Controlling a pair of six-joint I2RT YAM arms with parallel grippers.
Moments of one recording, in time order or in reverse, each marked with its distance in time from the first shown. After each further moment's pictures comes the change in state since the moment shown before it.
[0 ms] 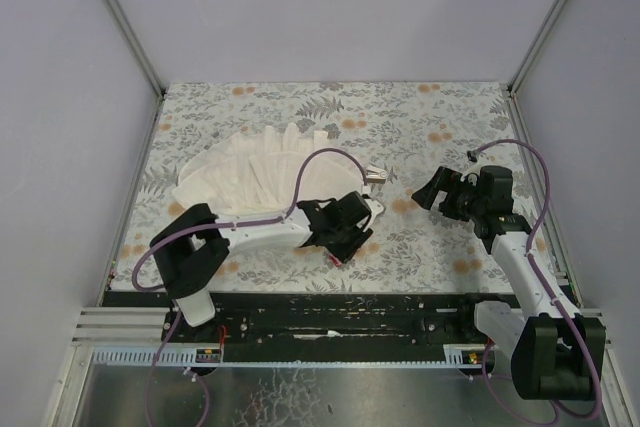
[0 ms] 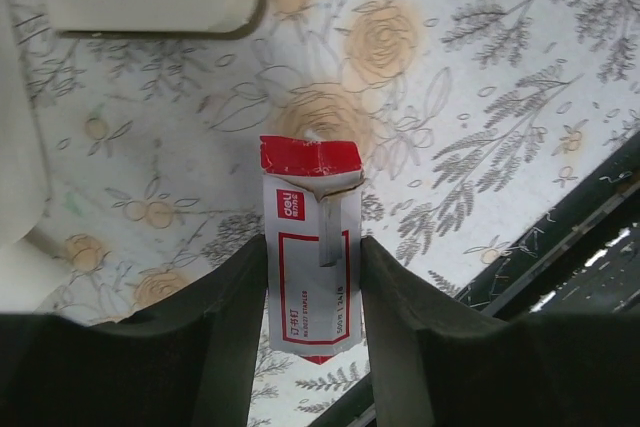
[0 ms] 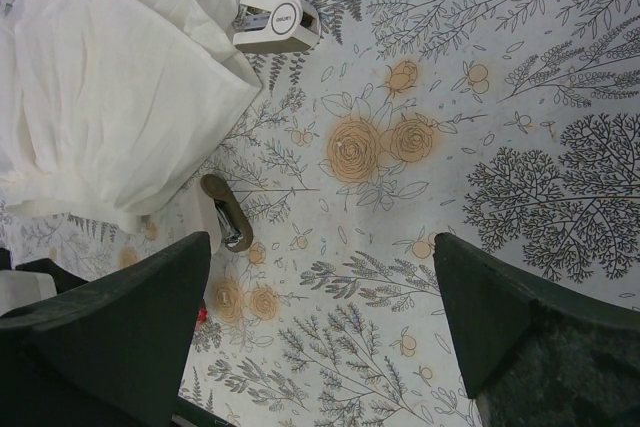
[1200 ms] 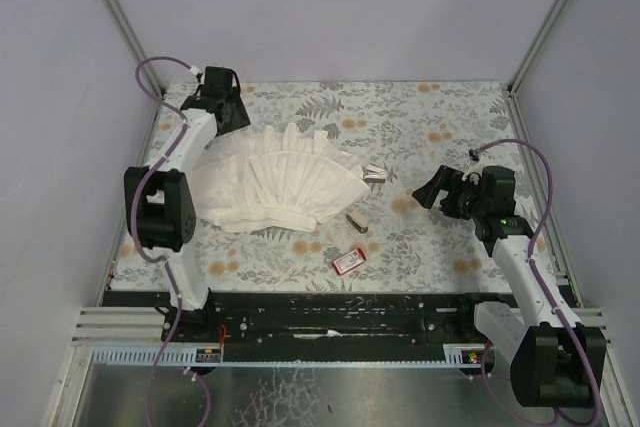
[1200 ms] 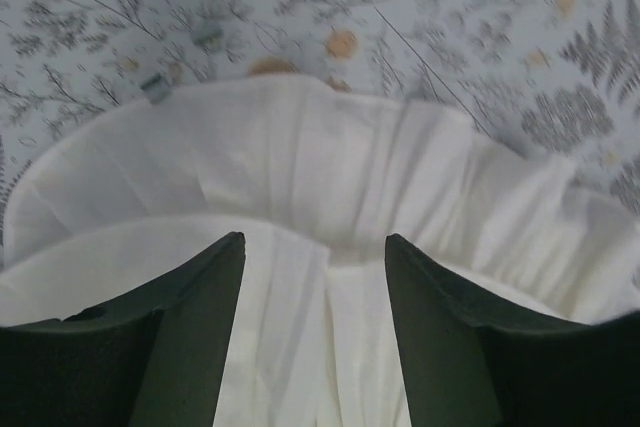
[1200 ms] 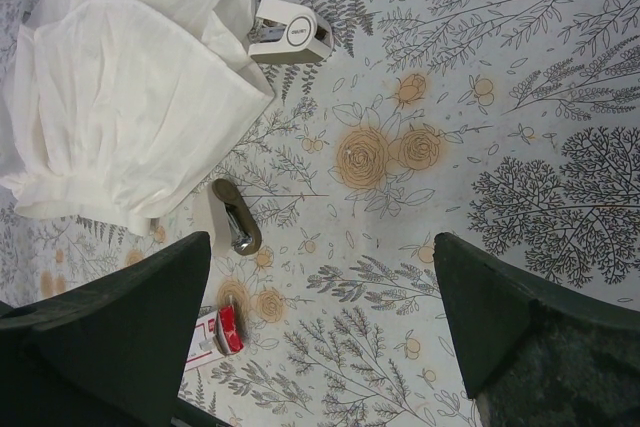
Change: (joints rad) left arm 0.905 0.103 0.472 -0.140 -0.222 -0.207; right arm 0.000 -0.042 0.000 0.000 -0.002 0.000
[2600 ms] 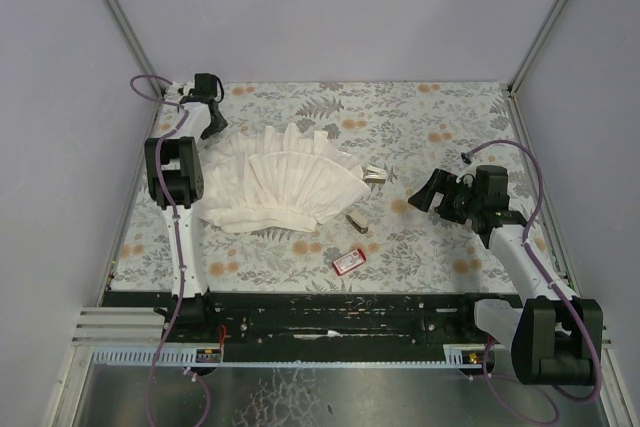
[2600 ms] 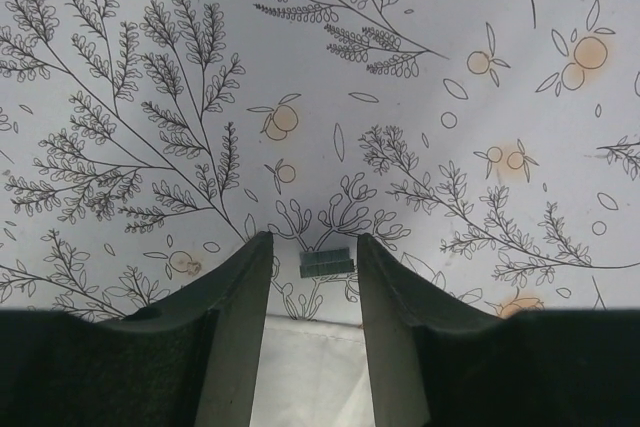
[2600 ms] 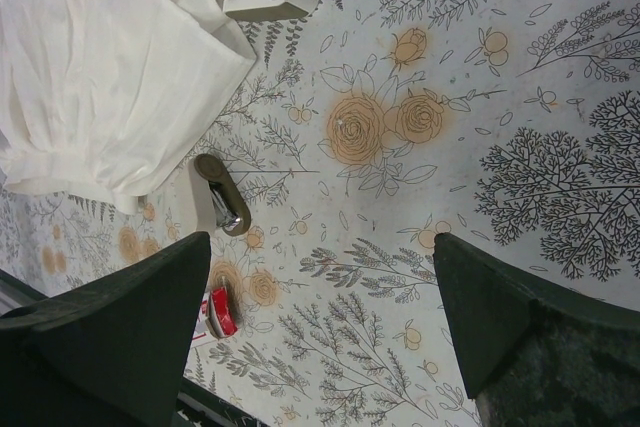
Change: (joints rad) left arm 0.217 0.595 0.446 0.020 -0.111 -0.100; right arm 0.000 0.119 0.000 0.003 -0.043 -0.005
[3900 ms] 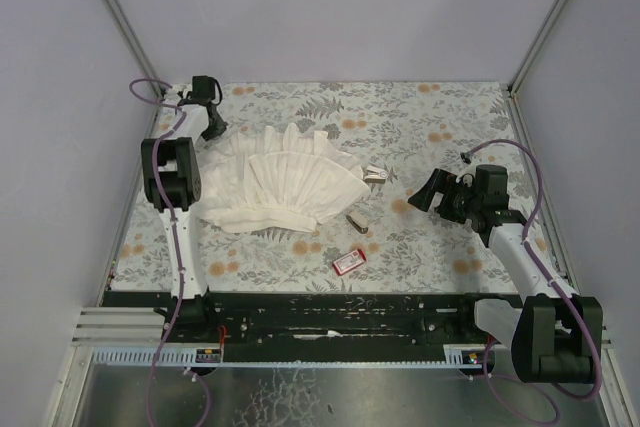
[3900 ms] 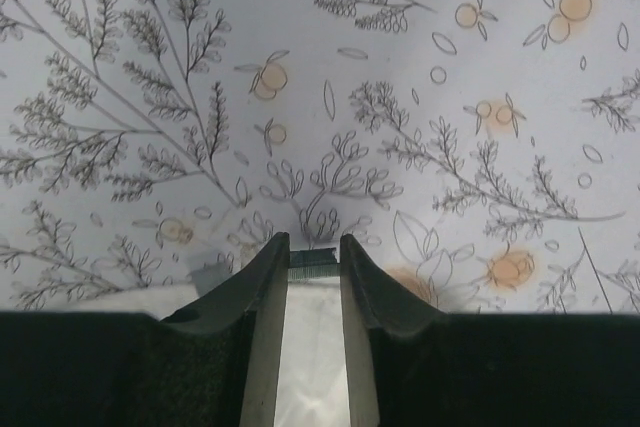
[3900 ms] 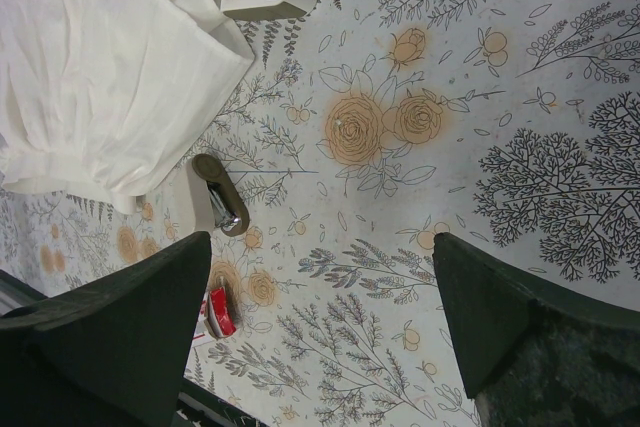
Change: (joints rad) left arm 0.006 -0.043 -0.070 0.032 0.069 -0.008; right arm 0.000 0.013 0.005 0.000 0.000 -0.006
